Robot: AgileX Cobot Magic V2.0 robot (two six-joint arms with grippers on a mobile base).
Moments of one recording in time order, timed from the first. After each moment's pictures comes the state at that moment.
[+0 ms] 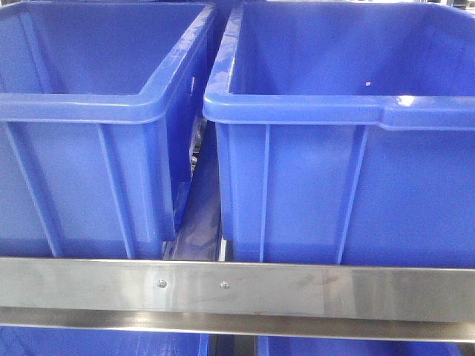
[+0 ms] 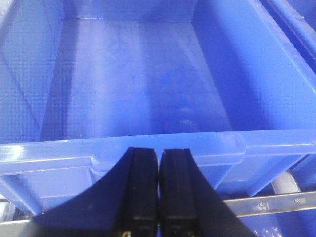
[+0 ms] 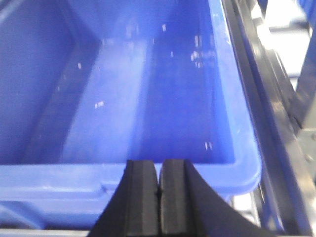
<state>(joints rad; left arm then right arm) -0.33 0.42 -0.44 0.11 0.44 -0.23 0.06 0.24 -0.26 0.04 0.31 0.15</state>
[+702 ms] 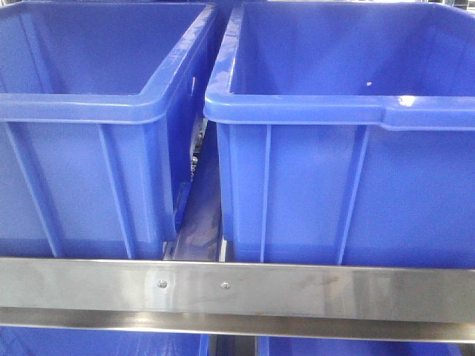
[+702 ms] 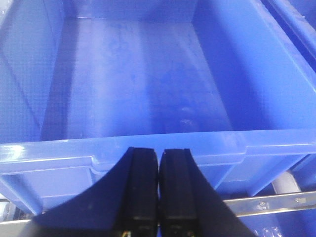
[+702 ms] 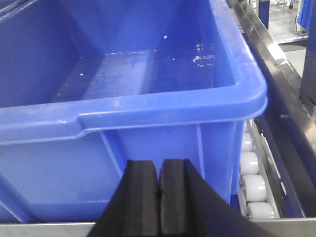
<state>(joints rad) -0.33 0.42 -0.44 0.11 0.44 -0.23 0.06 -0.01 0.03 0.08 0.16 0.15</state>
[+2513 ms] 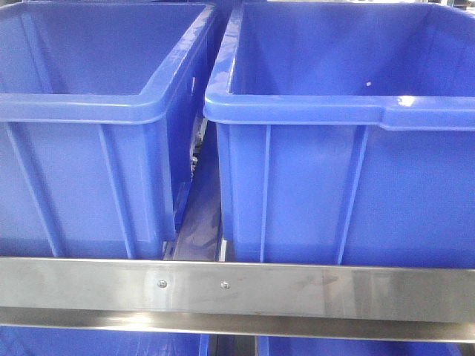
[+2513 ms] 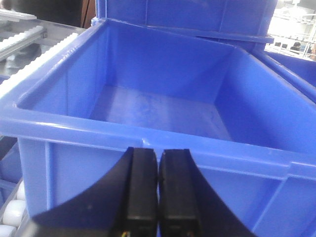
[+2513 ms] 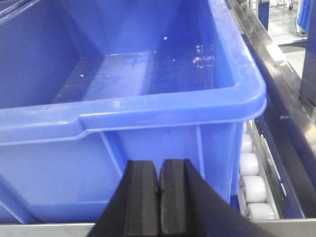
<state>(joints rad) -0.15 0.00 0.01 0.02 0.02 -0.23 0.06 -0.01 0.03 0.08 0.15 0.15</state>
